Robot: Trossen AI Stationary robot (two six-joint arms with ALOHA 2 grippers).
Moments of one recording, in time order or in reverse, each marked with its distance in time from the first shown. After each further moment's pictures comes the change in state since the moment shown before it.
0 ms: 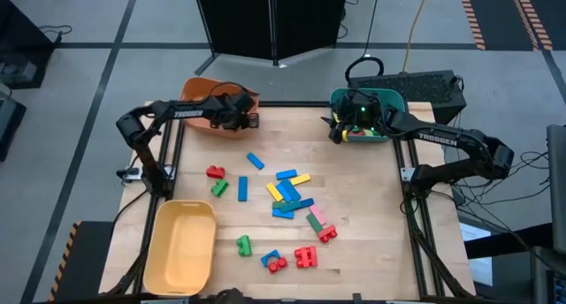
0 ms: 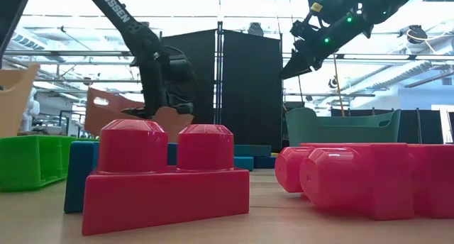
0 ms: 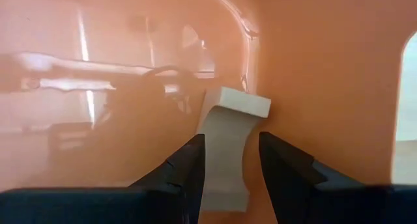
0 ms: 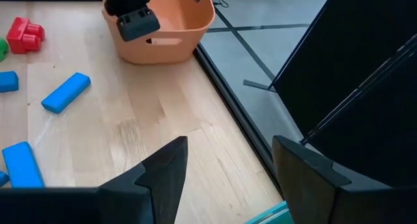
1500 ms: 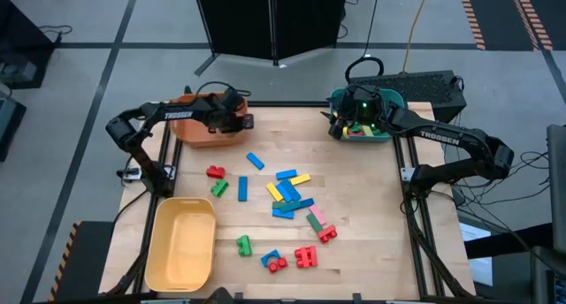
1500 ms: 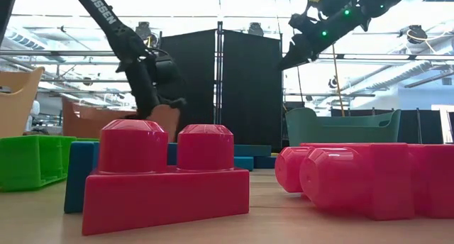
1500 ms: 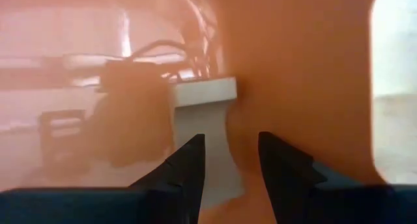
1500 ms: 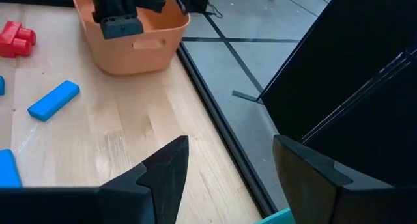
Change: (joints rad) left arm 0.067 -0.077 -0.140 0.143 0.295 0.027; right arm 0.002 0.000 0.063 -0.022 0.023 -0.085
